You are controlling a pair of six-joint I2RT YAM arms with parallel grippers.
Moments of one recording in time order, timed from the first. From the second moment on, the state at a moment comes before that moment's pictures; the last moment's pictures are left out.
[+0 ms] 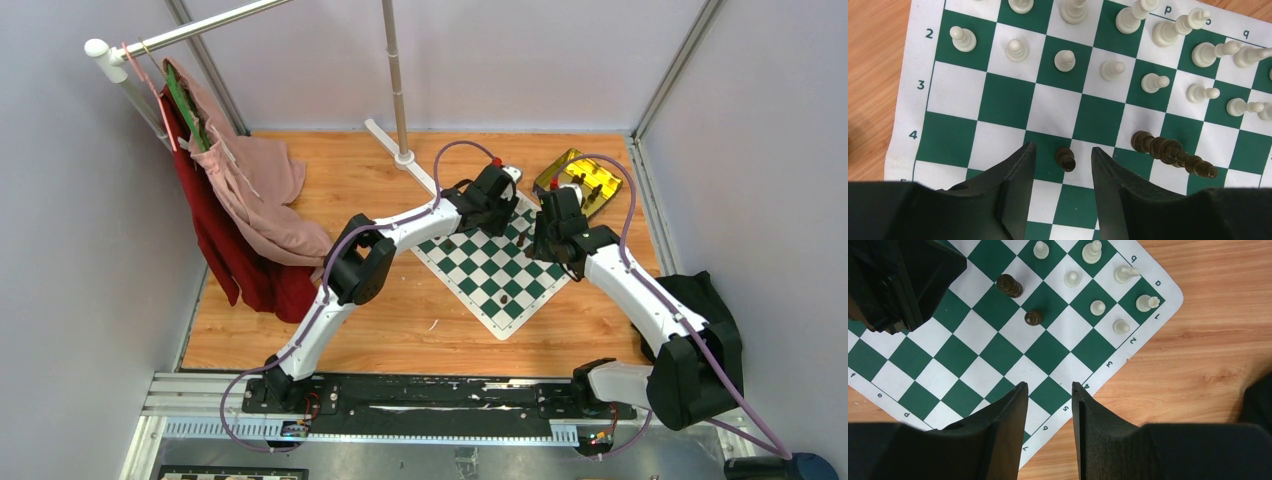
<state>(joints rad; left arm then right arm) -0.83 2.40 2.00 -0.35 -0.05 -0.23 0.34 1.23 0.90 -0.59 0.28 0.33</state>
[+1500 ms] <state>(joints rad) -0.84 2.40 1.95 -0.32 -0.06 -0.23 0.34 1.23 0.90 -0.59 0.28 0.32</state>
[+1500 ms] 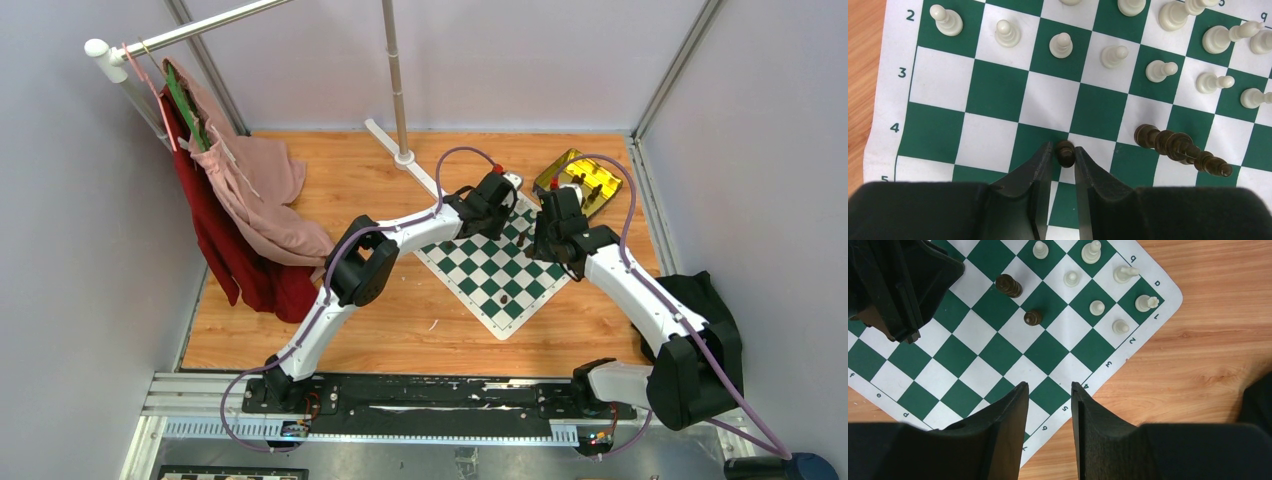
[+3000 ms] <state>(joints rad) -0.85 2.27 1.74 -0.26 -0.13 -0.22 0.34 1.25 0.90 -0.59 0.27 0.32</state>
